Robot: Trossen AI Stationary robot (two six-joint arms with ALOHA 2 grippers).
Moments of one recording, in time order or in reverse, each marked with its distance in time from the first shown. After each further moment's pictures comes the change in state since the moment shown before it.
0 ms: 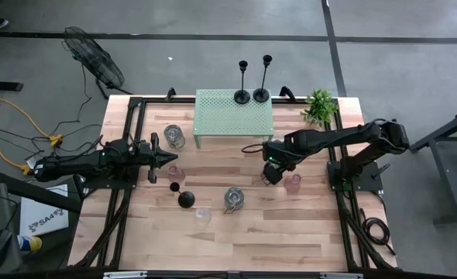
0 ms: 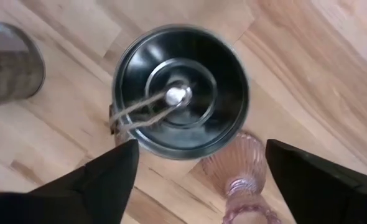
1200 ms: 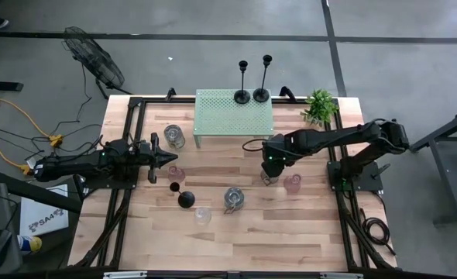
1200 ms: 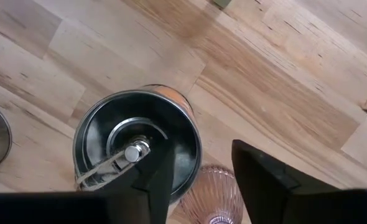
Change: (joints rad) left arm 0.000 0.000 -0.002 -0.002 0.001 0.000; right arm -0.004 0.003 0.000 -0.008 0.204 0.113
